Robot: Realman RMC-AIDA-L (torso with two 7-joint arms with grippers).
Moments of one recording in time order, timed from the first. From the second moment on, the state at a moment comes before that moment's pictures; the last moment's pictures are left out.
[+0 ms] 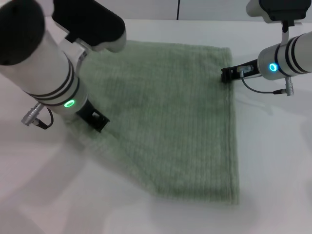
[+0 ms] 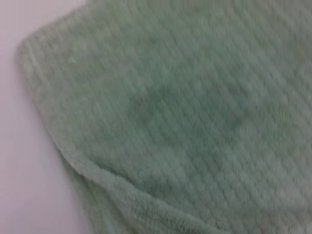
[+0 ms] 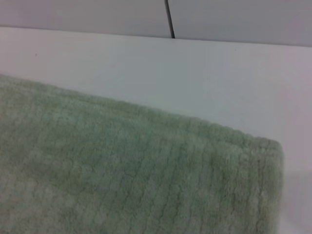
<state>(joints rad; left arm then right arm) -0.59 -2.06 -1.32 -1.57 2.89 -1.61 0.02 0.88 2.07 1.86 0.55 -2.49 0.74 -0.40</state>
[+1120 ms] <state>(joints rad) -0.47 -2.04 -1.39 -1.64 2.89 -1.53 -0.08 0.87 2.07 1.86 0.55 -2.50 0.74 -0.41</state>
